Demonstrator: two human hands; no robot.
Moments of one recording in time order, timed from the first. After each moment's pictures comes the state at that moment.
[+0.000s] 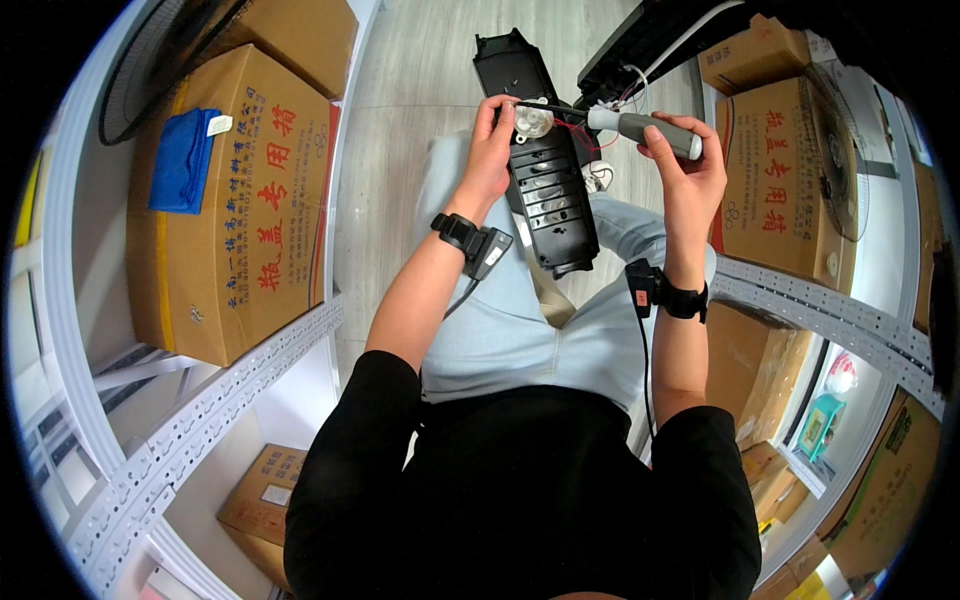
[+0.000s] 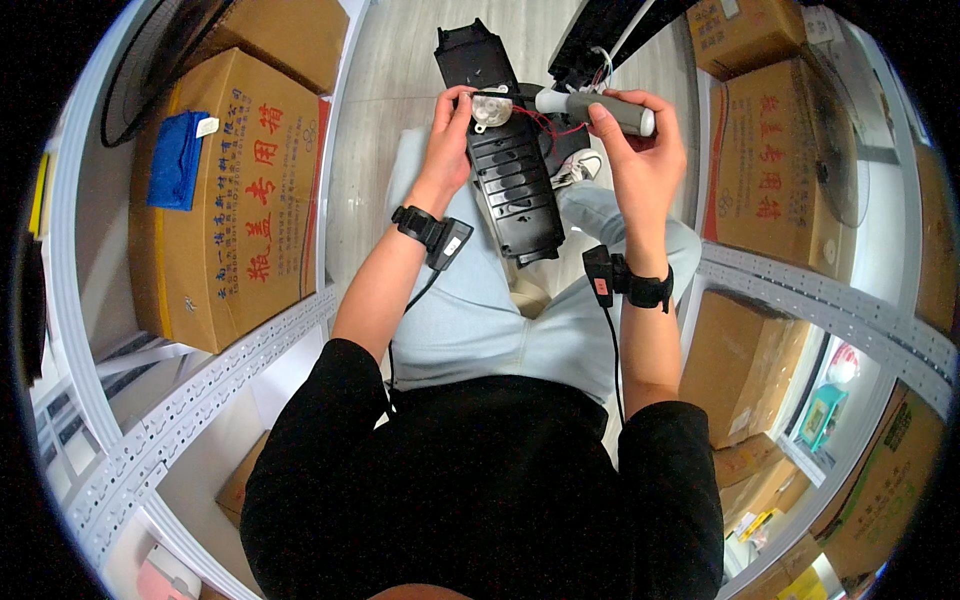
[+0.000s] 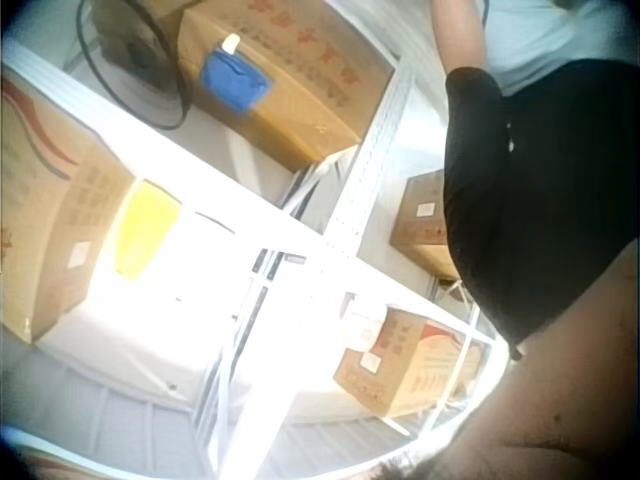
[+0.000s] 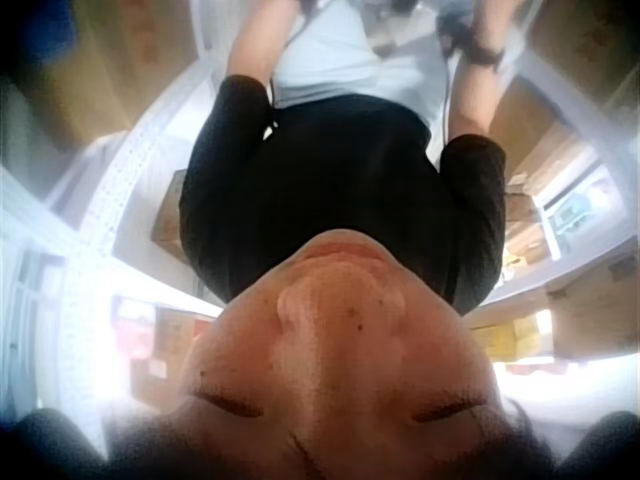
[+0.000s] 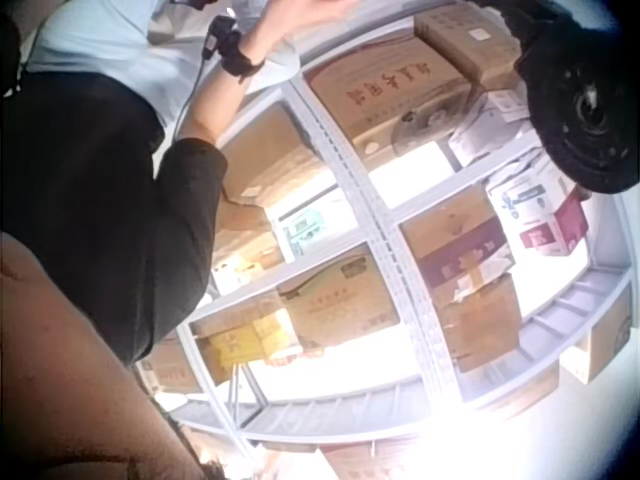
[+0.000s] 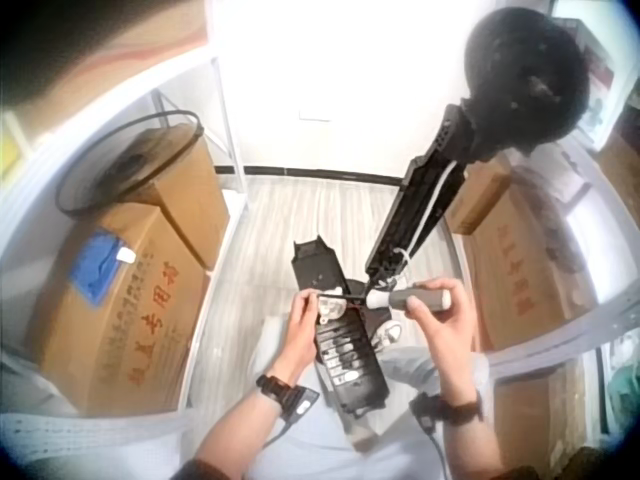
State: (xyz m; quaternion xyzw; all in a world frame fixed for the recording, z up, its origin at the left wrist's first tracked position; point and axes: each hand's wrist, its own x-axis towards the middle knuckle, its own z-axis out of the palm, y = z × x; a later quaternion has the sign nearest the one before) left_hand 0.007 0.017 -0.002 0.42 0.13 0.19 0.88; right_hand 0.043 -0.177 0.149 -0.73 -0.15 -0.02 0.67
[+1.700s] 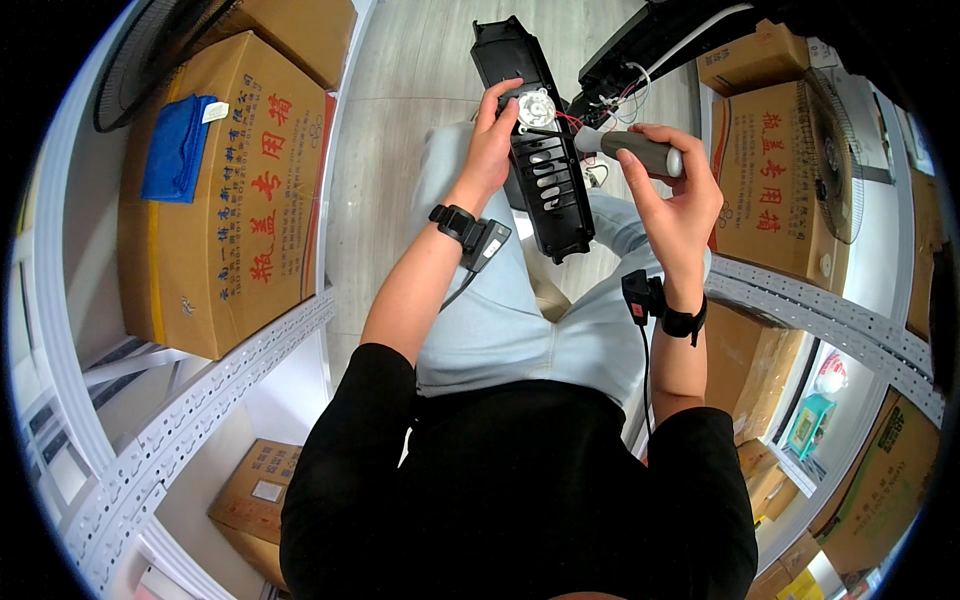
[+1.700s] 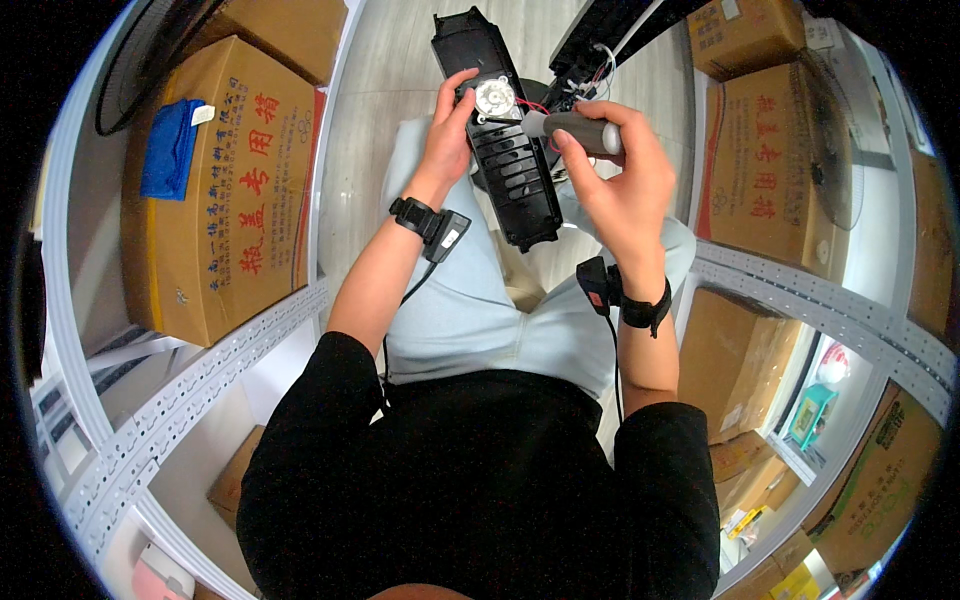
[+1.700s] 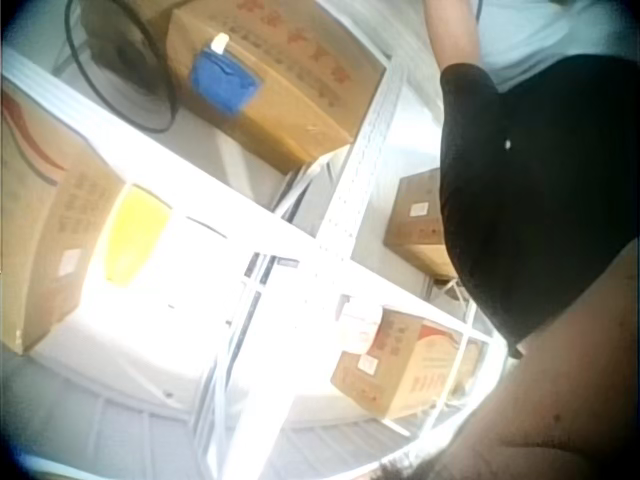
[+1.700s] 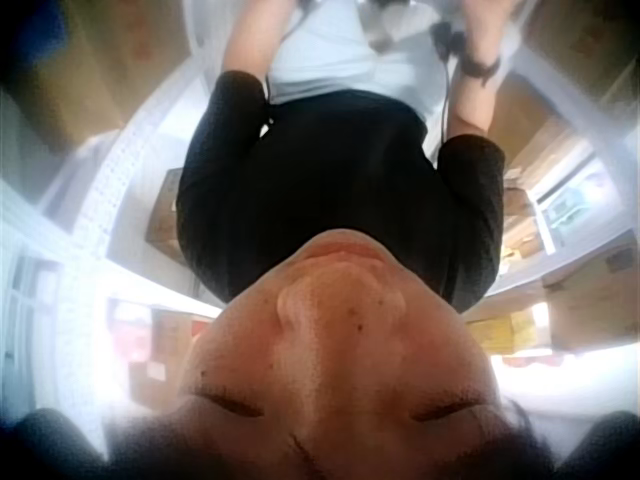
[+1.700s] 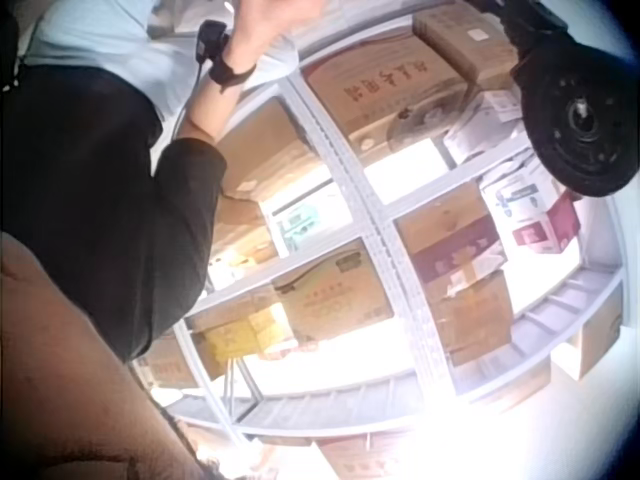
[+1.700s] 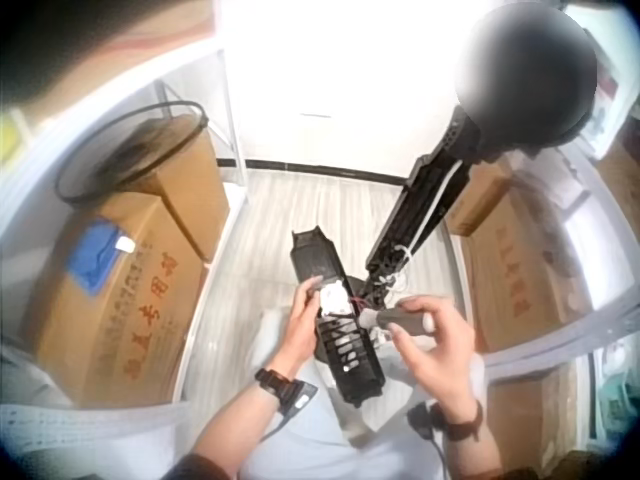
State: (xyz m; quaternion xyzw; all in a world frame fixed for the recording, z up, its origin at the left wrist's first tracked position) left_hand 0.002 0.019 0.006 0.43 0.09 0.18 0.88; right_hand 0.009 -0.170 0.168 -0.80 -0.28 -0.09 0.52
